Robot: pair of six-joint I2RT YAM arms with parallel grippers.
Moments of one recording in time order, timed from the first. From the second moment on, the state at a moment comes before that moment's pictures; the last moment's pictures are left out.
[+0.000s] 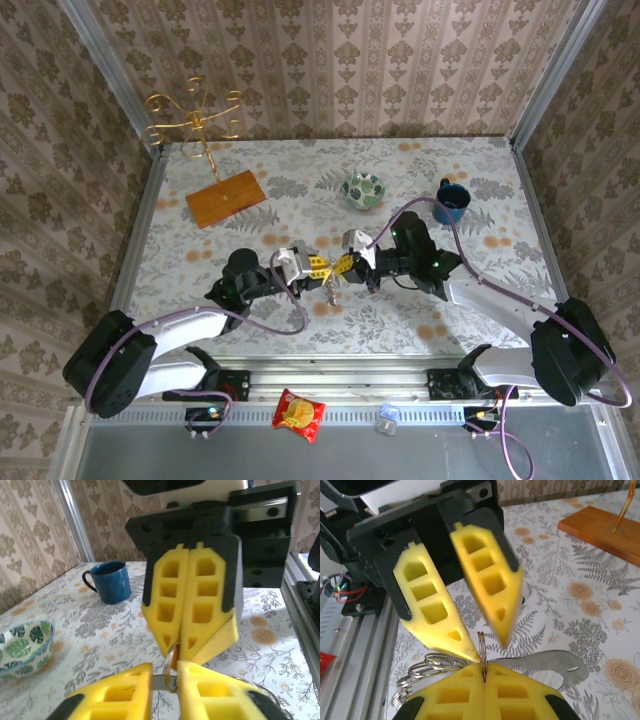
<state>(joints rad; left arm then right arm) -0.72 1.18 0.34 0.74 0.63 0.21 0.59 1.27 0.74 -0.04 -0.71 -0.37</state>
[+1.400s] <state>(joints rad) -0.72 1.08 0.43 0.37 0.65 0.38 0.70 1.27 0.95 -0.40 -0.44 -0.55</state>
